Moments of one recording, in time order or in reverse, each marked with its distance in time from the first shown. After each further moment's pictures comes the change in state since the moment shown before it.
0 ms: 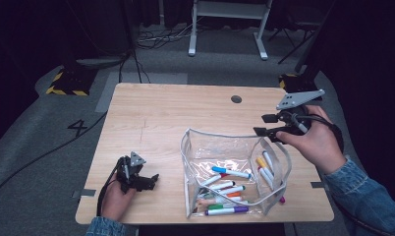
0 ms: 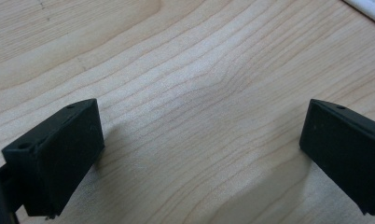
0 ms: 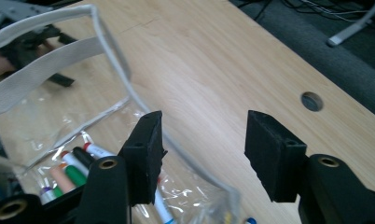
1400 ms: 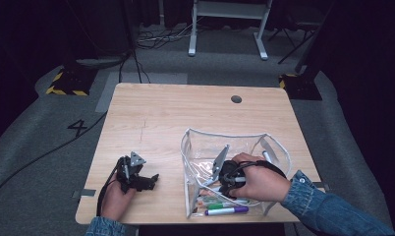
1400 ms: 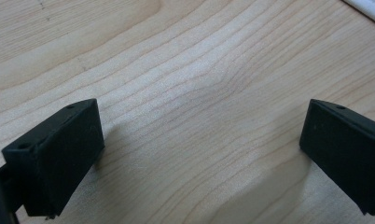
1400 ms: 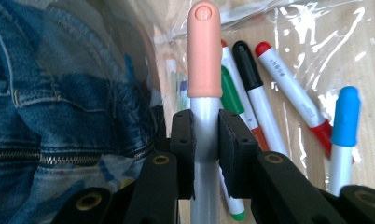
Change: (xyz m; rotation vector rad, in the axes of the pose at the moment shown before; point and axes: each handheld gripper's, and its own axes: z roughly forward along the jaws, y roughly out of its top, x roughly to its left) left arm 0.000 0.000 0.000 0.000 0.000 0.000; right arm 0.132 -0.028 0.112 0.550 0.491 -0.380
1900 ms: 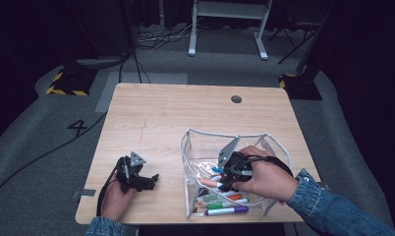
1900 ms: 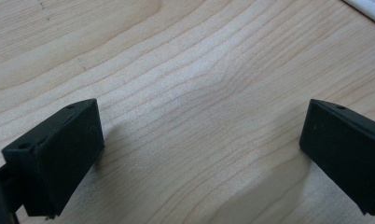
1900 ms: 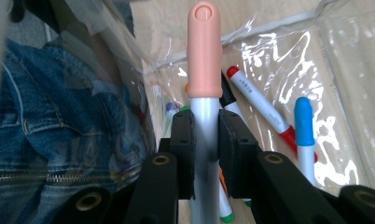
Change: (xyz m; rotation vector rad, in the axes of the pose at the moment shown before) left arm 0.000 0.000 0.000 0.000 0.000 0.000; right arm 0.001 -0.003 -0.027 -0.109 -0.064 0.066
